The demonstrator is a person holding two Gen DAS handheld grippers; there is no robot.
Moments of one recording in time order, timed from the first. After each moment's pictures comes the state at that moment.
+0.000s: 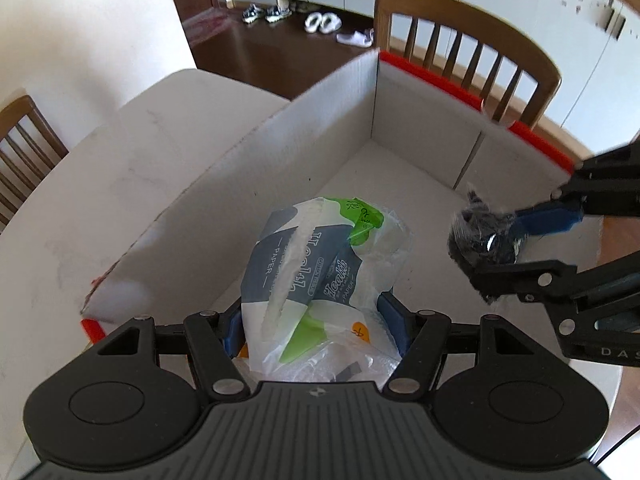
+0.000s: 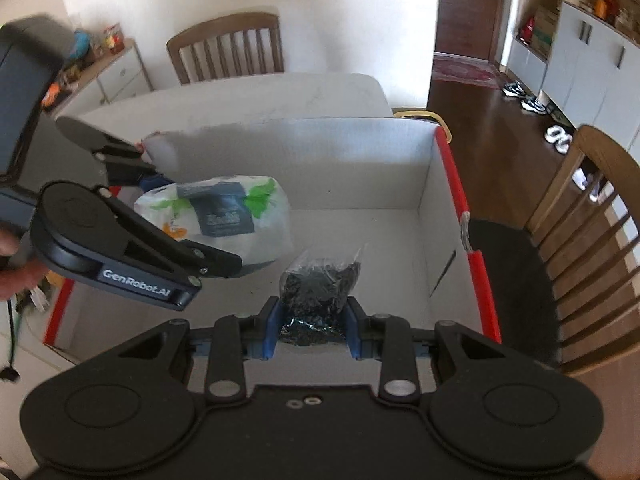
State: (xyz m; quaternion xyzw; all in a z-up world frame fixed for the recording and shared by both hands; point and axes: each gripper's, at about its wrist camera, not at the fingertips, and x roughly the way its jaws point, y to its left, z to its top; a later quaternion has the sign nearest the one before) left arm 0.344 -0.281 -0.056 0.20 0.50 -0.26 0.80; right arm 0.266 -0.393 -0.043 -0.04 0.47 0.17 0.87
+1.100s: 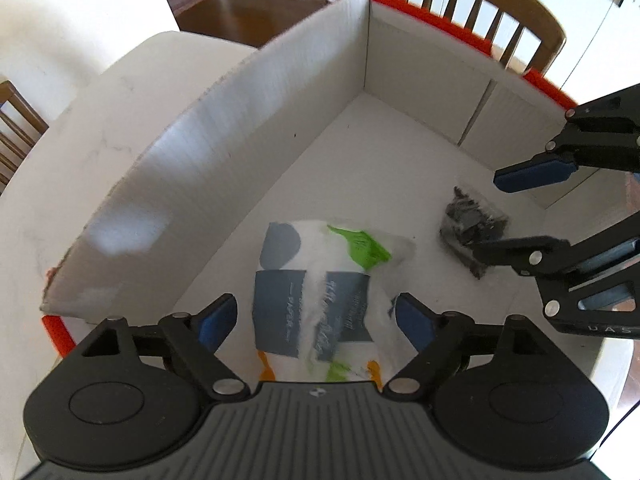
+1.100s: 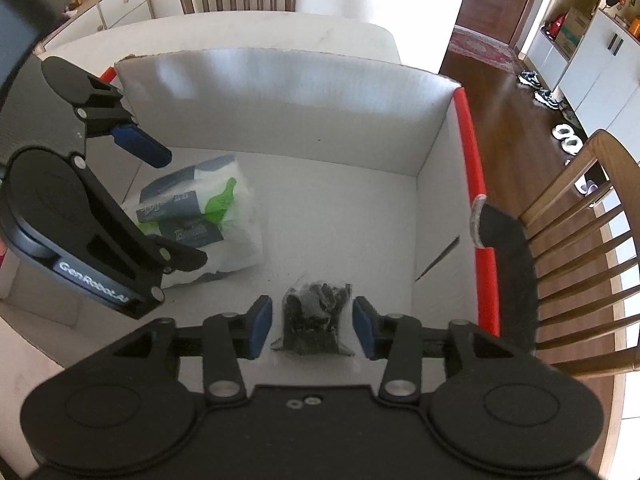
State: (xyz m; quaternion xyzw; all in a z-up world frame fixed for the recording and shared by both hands) left arm 0.340 -0.262 -0.066 0.21 0.54 -0.26 0.77; right arm 0.299 -0.387 -0.070 -0.11 0.52 0.18 0.83
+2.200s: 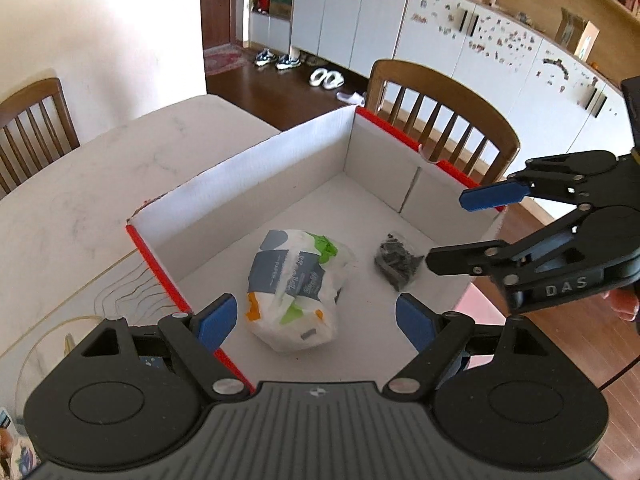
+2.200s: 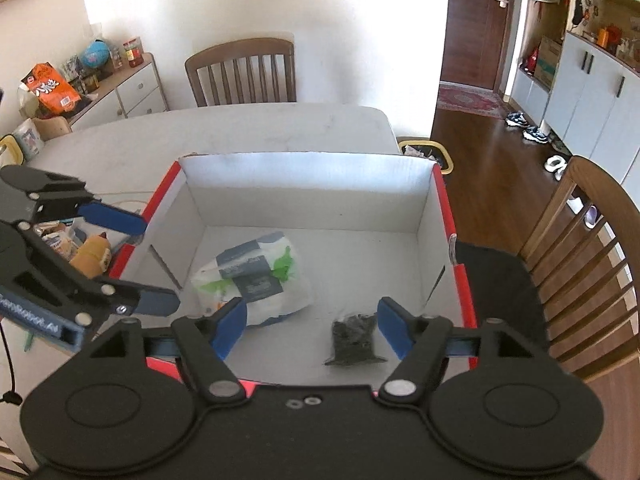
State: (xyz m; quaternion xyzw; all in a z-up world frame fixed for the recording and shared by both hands) left arm 0.257 -0.217 0.003 0.08 0.44 -0.27 0.85; right arm 0.230 -0.389 -0.003 -0.04 0.42 0.17 0.89
